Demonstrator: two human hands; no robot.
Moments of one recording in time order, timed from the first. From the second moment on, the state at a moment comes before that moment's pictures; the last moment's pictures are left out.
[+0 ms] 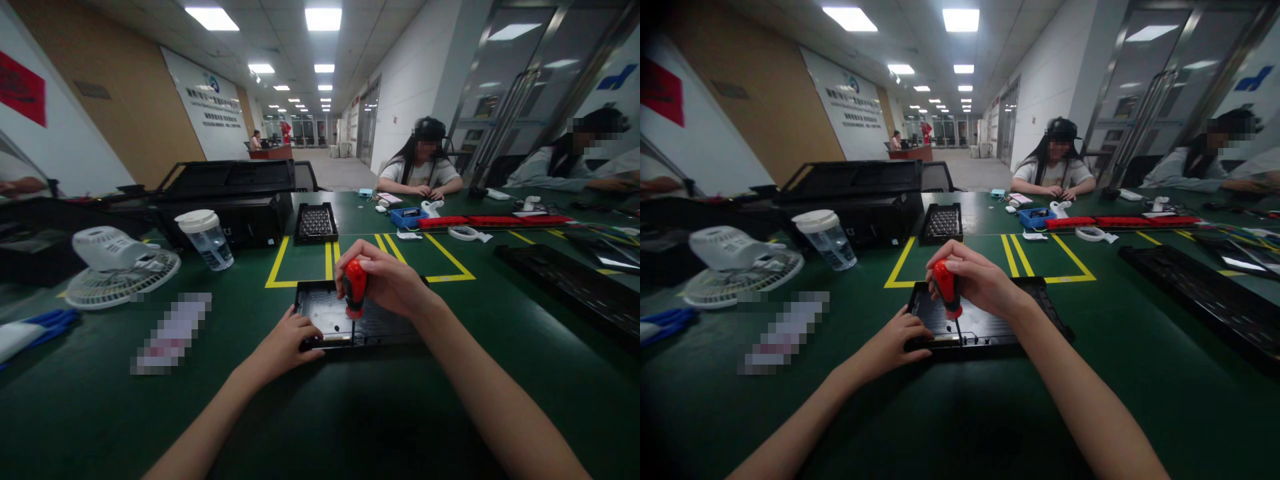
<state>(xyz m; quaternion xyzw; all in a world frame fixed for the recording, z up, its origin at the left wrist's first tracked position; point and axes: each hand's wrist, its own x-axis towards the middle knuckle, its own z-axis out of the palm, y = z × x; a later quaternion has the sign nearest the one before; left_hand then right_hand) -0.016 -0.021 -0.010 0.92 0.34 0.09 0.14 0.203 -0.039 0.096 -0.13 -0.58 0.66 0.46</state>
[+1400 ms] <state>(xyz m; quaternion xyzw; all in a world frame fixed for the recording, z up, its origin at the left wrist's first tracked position) -0.017 -0.021 -0.013 0.92 0.34 0.09 0.15 0.220 -0.043 0.109 -0.26 -0.72 0.44 0.47</state>
